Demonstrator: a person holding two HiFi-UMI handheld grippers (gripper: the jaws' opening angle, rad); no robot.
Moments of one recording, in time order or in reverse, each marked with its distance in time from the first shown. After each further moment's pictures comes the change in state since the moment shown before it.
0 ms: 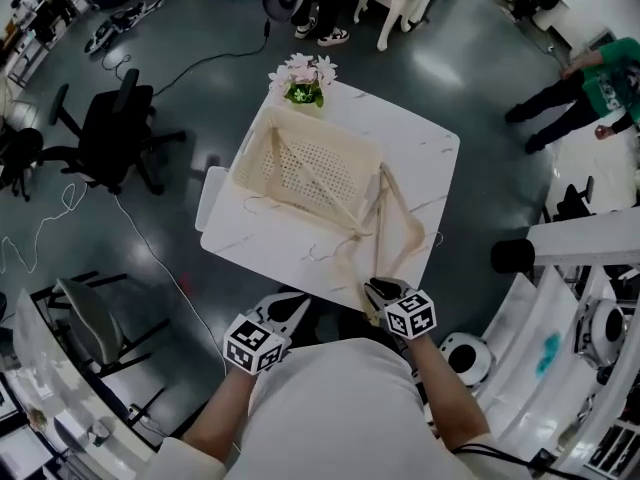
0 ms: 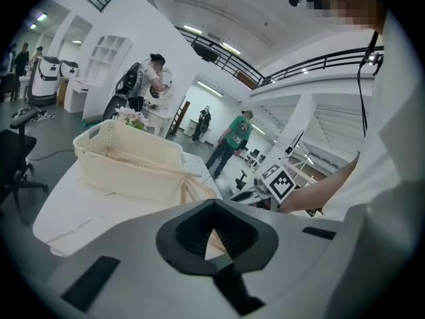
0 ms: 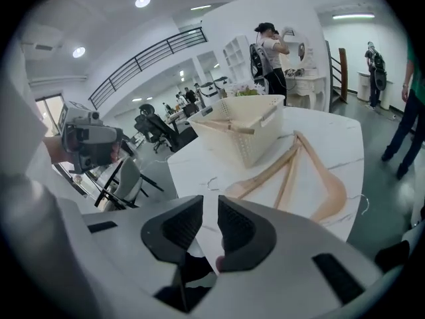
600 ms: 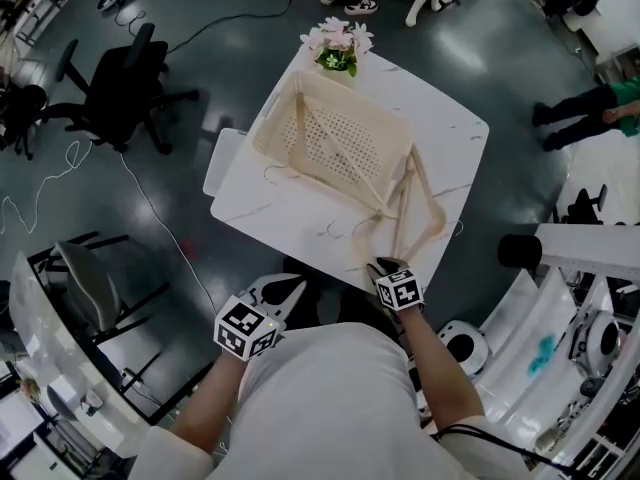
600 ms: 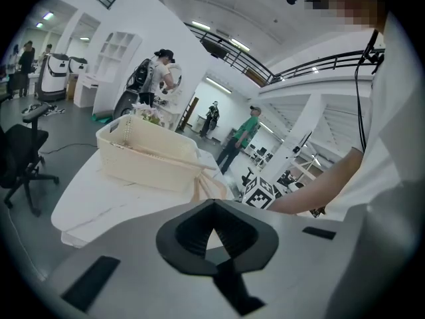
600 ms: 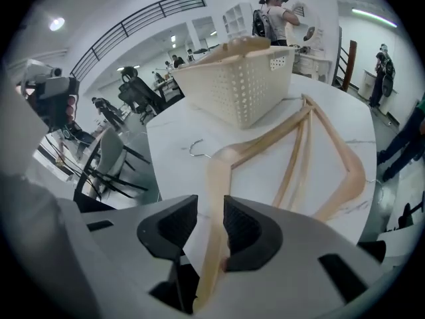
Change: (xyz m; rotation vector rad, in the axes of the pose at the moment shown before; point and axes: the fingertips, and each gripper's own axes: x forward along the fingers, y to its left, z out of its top) left arm -0.031 0.035 -0.014 -0.049 0.036 0.054; right arm 0.080 -0.027 -0.060 -0.032 0.265 -0.118
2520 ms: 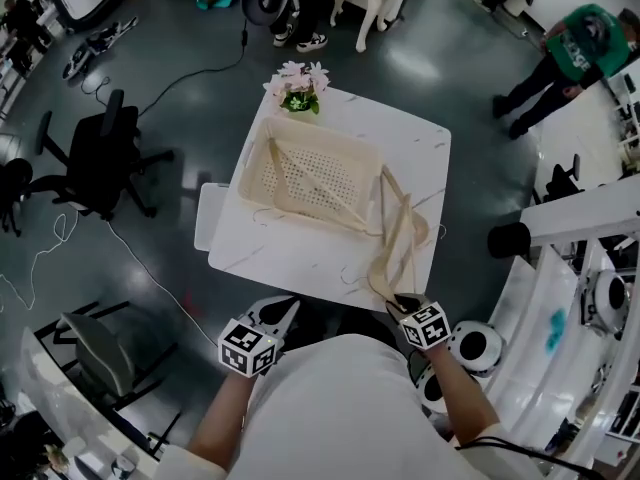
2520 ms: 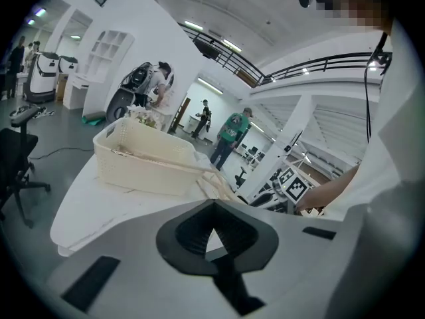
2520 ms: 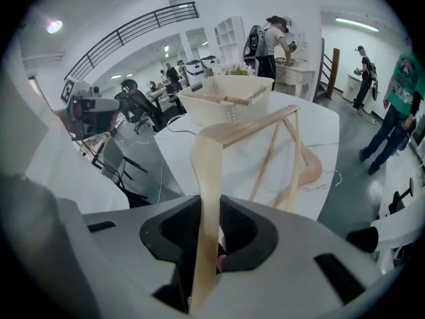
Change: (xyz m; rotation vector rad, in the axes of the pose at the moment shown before) left arm -0.013 0.026 0.007 0.044 0.001 -0.075; right arm -0.101 0.029 -0.019 0.053 -0.080 -0.060
